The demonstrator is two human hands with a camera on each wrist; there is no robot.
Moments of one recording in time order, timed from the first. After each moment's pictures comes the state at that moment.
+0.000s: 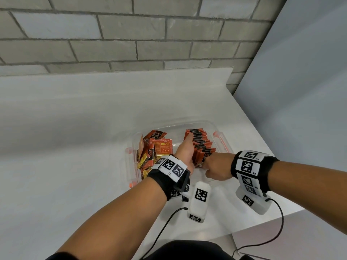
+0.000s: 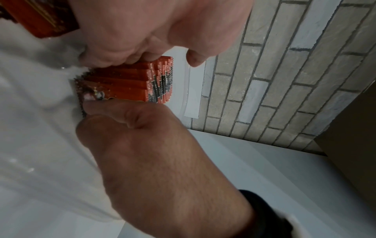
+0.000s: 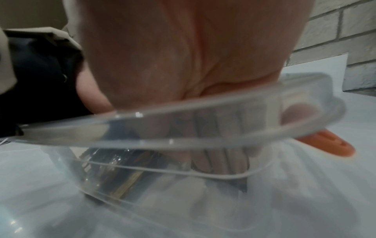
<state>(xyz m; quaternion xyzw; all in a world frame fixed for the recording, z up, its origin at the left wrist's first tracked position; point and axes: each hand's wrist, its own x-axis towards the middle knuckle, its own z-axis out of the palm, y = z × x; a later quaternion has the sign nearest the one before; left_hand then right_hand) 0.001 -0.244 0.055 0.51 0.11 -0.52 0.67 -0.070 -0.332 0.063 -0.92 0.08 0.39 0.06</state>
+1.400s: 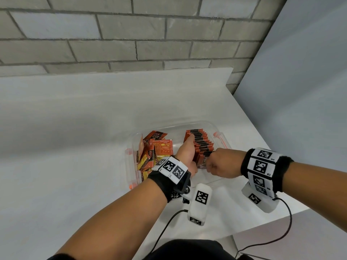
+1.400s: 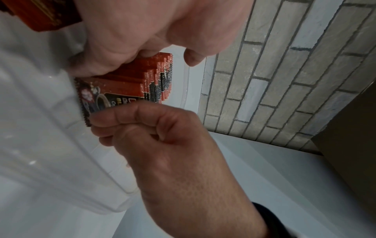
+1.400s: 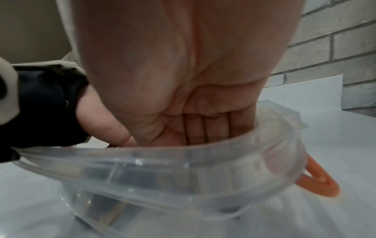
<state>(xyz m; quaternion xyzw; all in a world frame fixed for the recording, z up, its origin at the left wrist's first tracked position) 0.001 -0.246 0.051 0.50 0.11 -0.54 0.67 -0.077 -0.340 0.081 -0.93 0.08 0.33 0.10</state>
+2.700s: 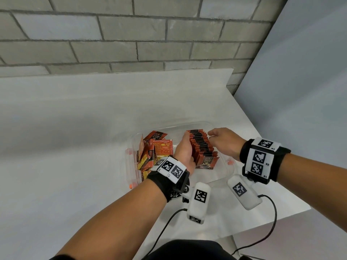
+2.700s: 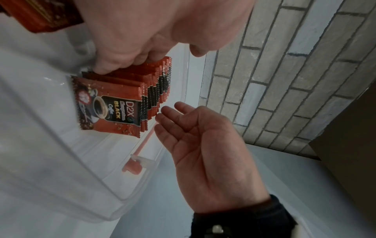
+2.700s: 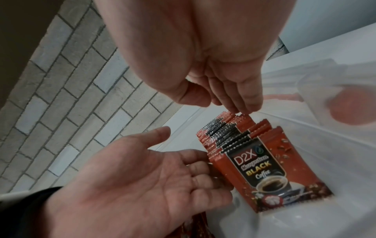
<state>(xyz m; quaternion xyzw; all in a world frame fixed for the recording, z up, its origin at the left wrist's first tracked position) 0.001 -0.244 0.054 0.50 0.12 -0.51 0.69 -0.055 -0.344 0.100 -0.84 0.37 0.09 0.37</state>
